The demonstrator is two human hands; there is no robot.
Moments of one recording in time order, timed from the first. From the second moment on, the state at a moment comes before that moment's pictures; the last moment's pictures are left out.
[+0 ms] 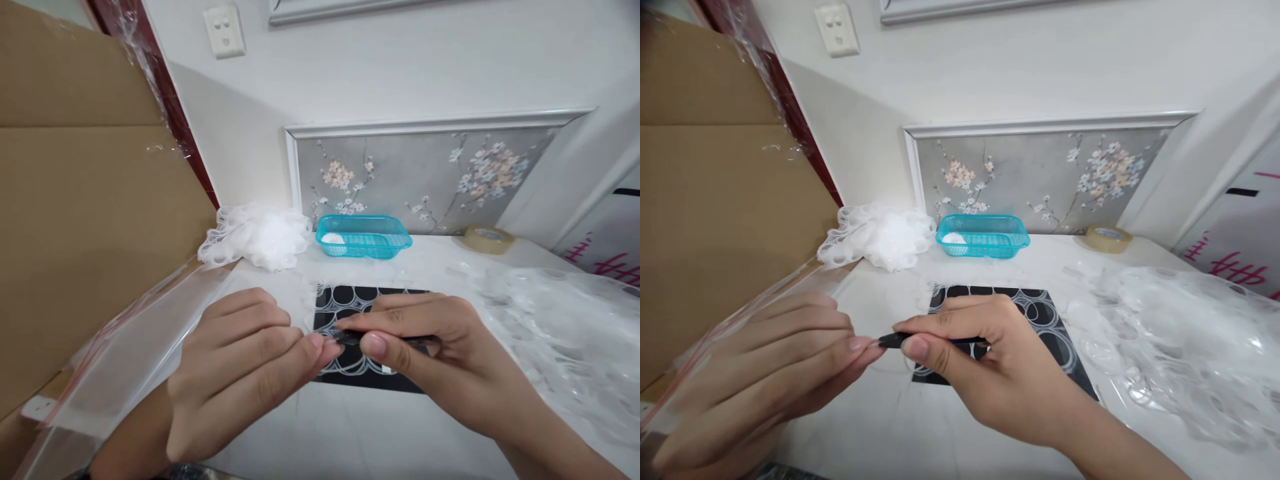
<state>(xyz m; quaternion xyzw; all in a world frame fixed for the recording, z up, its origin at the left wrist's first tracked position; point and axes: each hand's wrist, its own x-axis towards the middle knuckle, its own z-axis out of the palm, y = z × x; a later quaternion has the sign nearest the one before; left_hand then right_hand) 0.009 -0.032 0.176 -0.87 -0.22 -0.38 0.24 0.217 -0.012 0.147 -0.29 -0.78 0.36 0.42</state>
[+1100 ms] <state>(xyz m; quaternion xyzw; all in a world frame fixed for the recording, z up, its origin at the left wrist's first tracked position) 0.012 -0.031 0.184 -0.88 -0.18 -0.37 0.25 0.217 -0.013 0.148 -0.27 -0.78 0.37 0.43</state>
